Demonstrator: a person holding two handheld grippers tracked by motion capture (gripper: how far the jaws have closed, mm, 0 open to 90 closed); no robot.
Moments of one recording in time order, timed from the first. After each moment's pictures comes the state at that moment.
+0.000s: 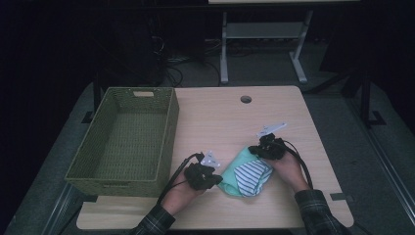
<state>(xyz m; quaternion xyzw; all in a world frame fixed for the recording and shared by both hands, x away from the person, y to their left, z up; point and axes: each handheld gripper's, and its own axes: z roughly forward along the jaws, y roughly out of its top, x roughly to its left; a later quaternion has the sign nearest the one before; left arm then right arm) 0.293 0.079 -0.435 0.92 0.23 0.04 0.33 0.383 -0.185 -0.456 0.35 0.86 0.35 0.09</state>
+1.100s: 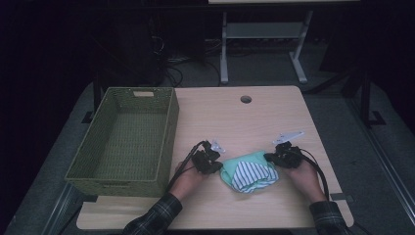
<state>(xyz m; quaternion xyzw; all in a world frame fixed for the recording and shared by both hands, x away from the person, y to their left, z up) 0.350 0.061 -0.454 0.92 0.27 0.07 0.29 0.355 -0.229 -0.463 0.38 0.86 0.32 0.10</state>
